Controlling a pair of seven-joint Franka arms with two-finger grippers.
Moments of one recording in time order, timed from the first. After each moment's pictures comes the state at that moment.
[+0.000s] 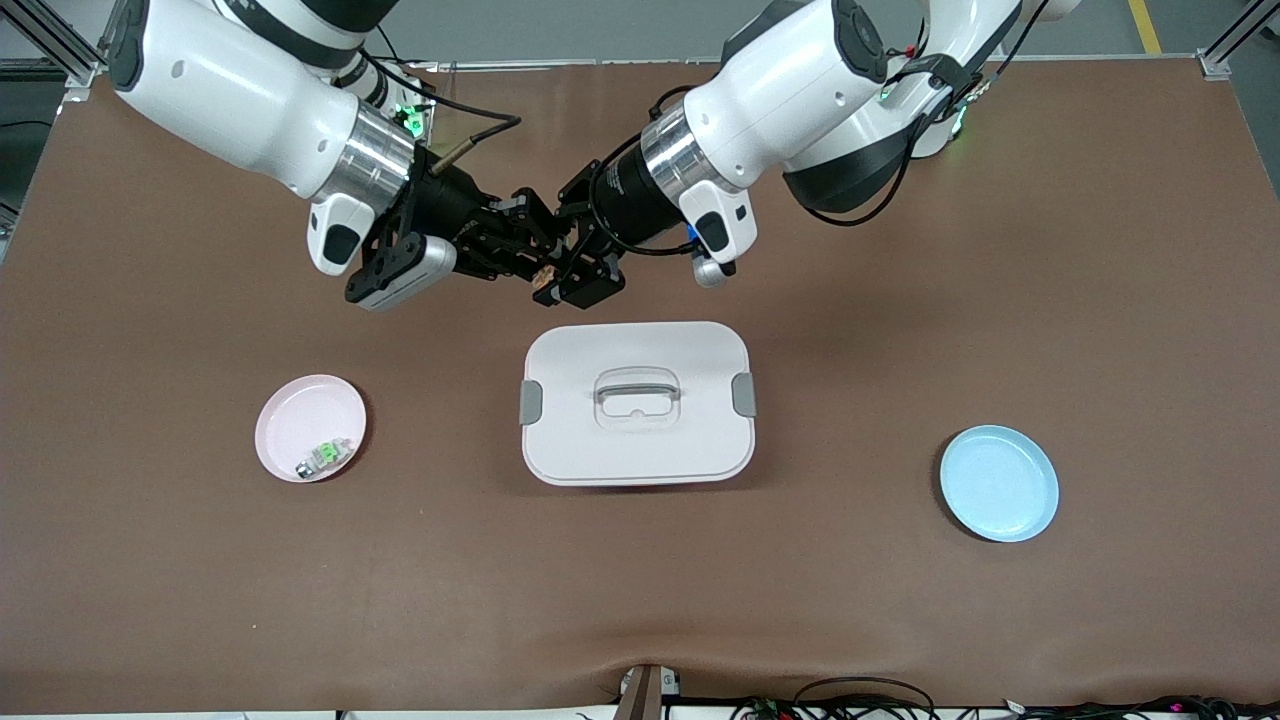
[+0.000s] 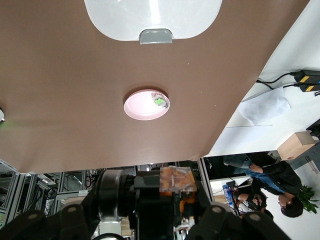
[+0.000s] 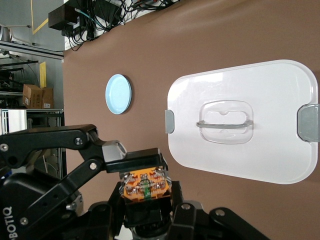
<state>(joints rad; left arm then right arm) -0.24 0.43 -0.67 -1.42 -0.31 2.49 -2.17 0.51 0.13 -0.01 -1.59 0.66 2.08 0.29</state>
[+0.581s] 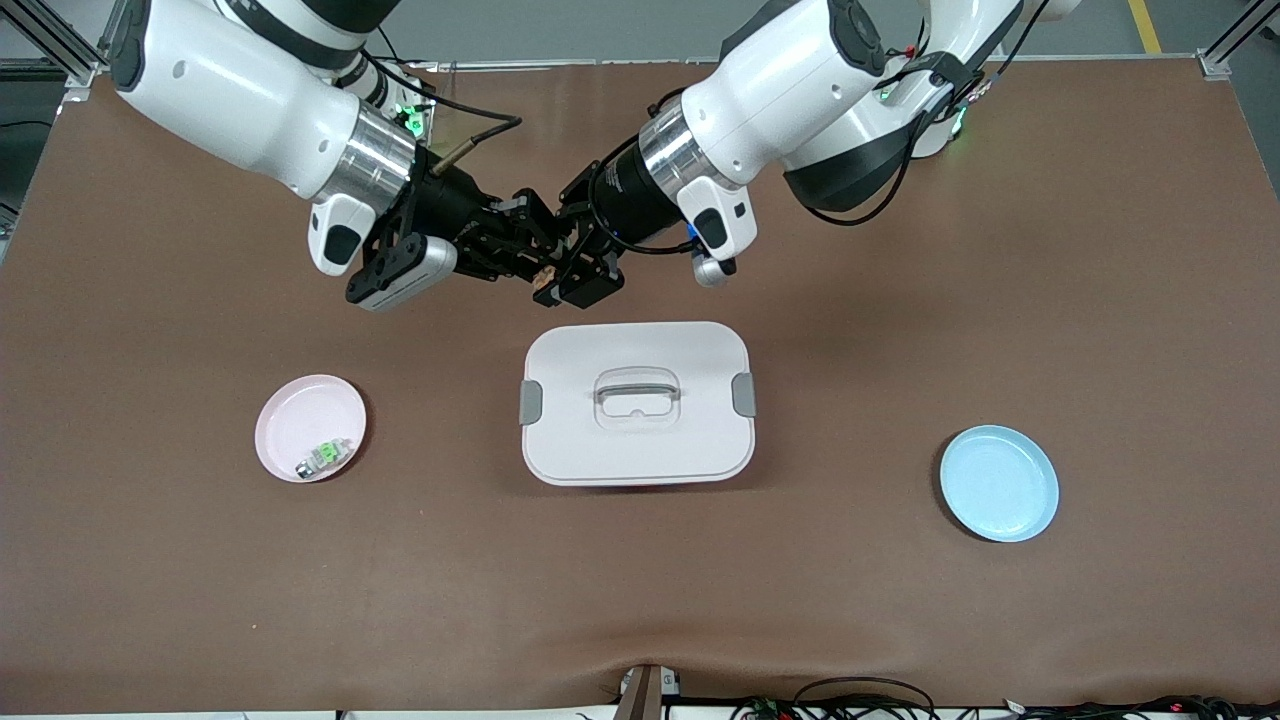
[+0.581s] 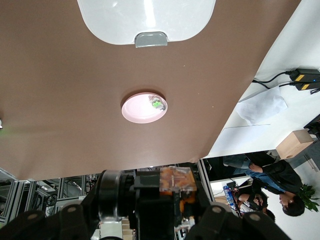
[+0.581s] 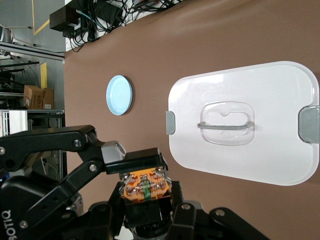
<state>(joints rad) -0.24 0.43 -0.67 -1.41 -0.27 2.49 -2.17 0.51 0.13 -0.01 -1.59 0.66 2.08 0.29</state>
